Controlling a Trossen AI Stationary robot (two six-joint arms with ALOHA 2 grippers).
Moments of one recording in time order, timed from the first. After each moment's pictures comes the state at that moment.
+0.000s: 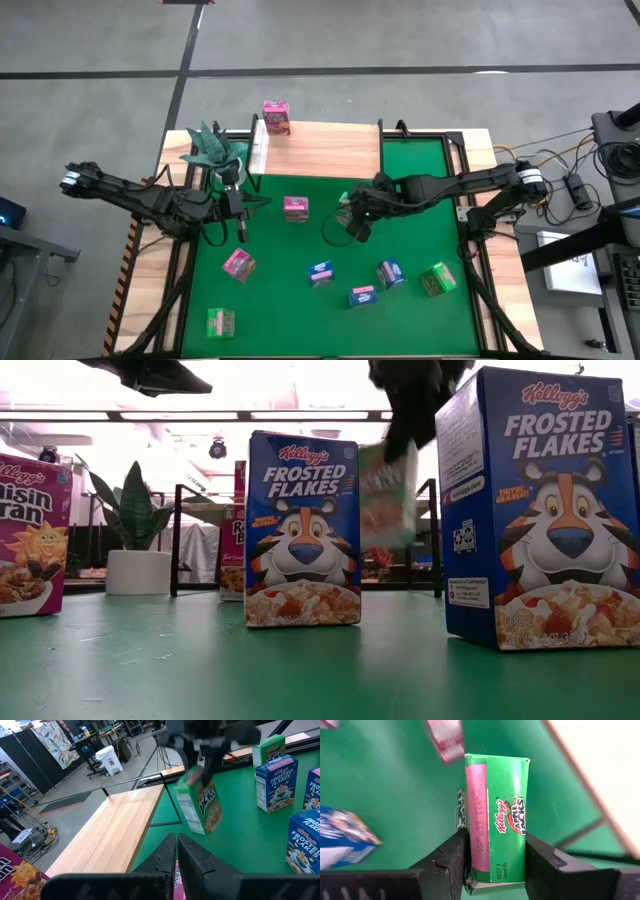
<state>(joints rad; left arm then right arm) -0.28 0.78 0.65 -0.14 -0.57 0.20 0.08 1.57 1.40 -0.88 0.30 0.49</state>
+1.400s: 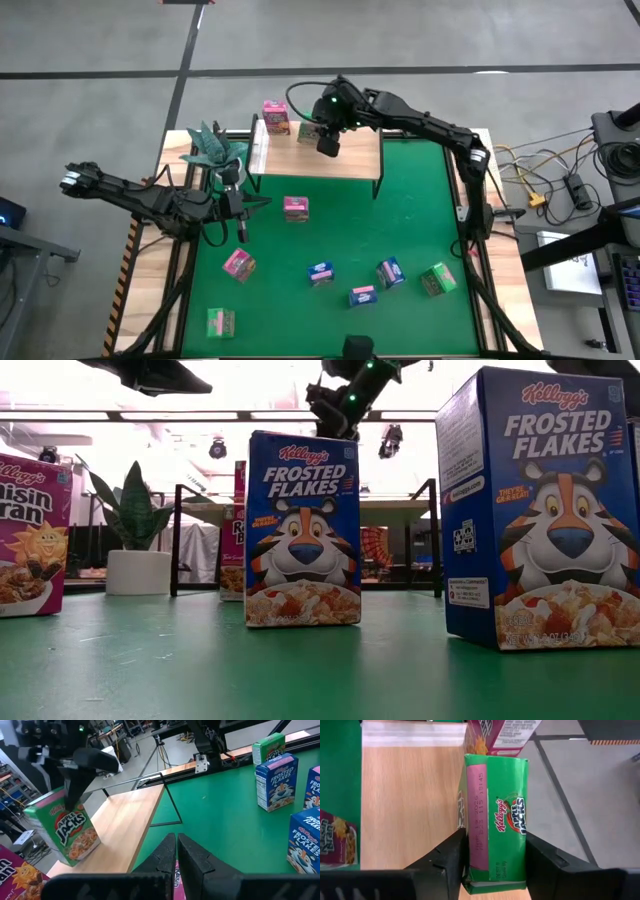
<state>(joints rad) -0.28 0.78 0.65 -0.14 -0.57 0.21 -0.44 2.00 2.10 -0.85 0.03 -0.31</state>
